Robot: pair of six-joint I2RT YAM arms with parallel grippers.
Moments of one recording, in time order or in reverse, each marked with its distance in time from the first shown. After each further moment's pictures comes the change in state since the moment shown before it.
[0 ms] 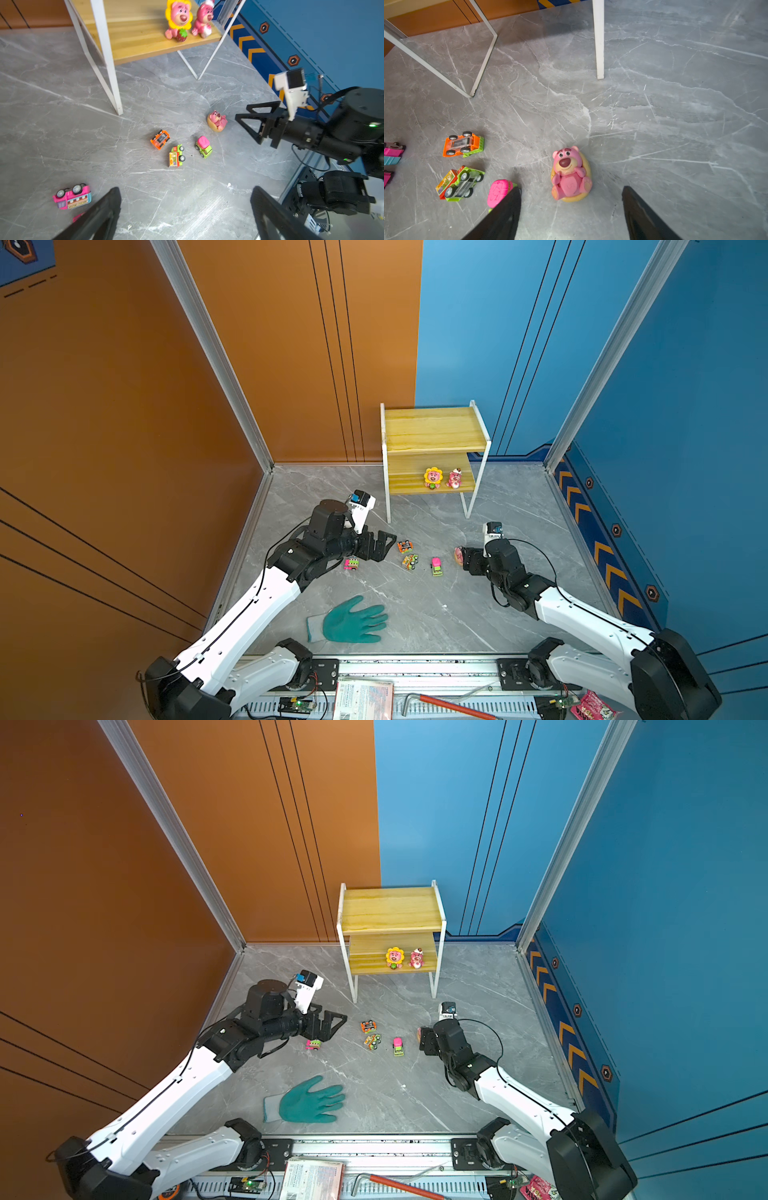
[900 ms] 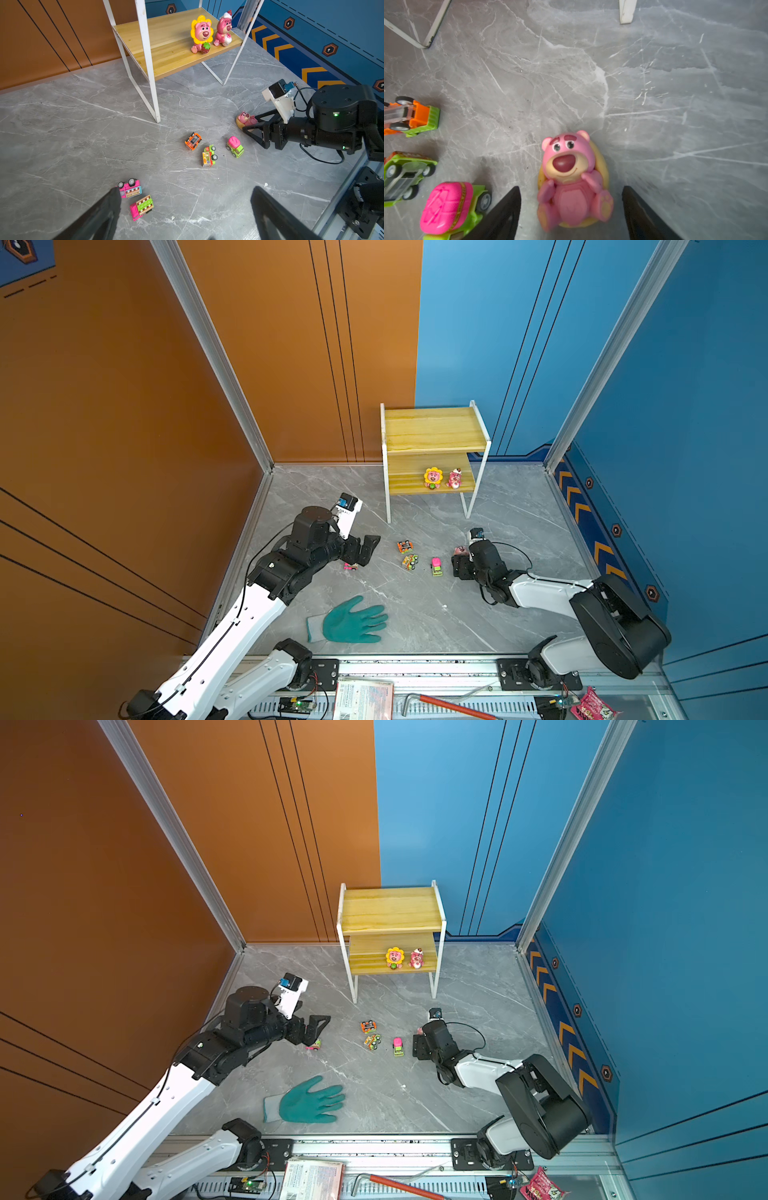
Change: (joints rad) left arm 0.082 -0.116 -0.068 -0.024 -0.103 0.157; right arm -0.001 0.372 0.000 0.240 -0.066 -0.026
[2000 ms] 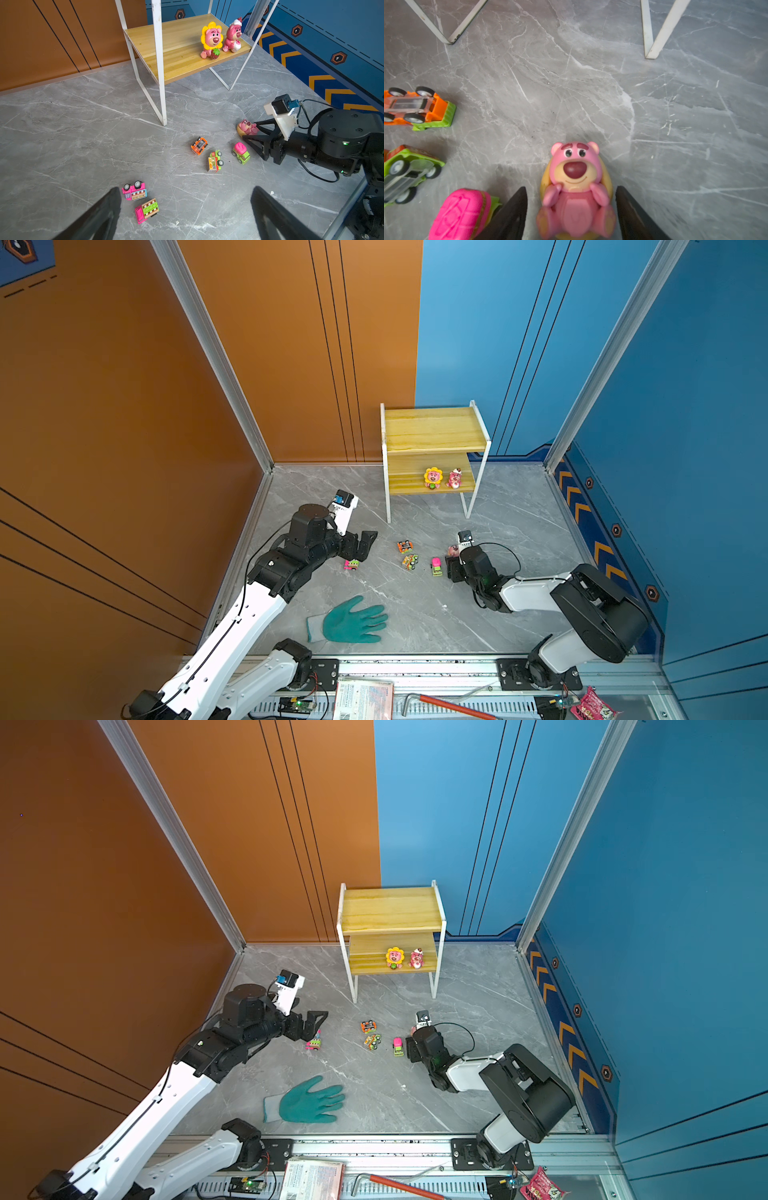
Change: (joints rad) left arm 0.027 0.010 -0.003 0.020 0.002 -0.003; right arm 0.091 0.090 -0.032 0.226 0.117 -0.124
